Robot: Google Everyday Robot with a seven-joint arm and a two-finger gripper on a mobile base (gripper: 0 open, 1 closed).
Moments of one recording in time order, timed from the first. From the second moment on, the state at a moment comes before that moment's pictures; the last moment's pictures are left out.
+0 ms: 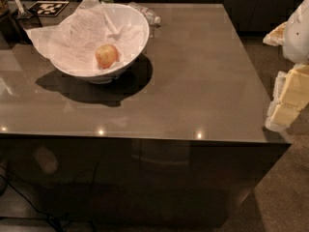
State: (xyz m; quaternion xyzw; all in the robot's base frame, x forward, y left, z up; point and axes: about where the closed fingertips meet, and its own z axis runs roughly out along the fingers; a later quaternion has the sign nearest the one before) arm 0.438 -0.217 0.976 -0.60 0.78 -0.03 0.16
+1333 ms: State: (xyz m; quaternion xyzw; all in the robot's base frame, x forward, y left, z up) arm 0.438 -0.131 1.026 -0.63 0.75 -0.06 0.18
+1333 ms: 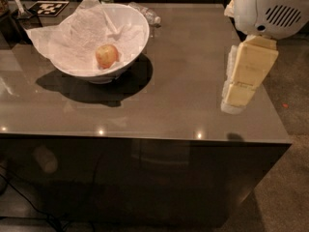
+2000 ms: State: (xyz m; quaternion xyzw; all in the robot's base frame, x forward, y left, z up) arm 0.503 -0.055 1.056 -0.65 0.73 -0.01 0.20
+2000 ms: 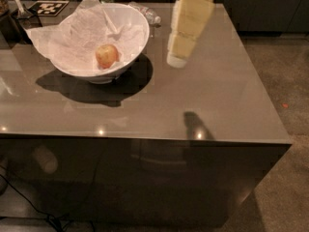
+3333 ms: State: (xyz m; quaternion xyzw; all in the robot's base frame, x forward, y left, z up) arm 0.608 0.027 1.064 -0.64 0.73 0.01 0.24
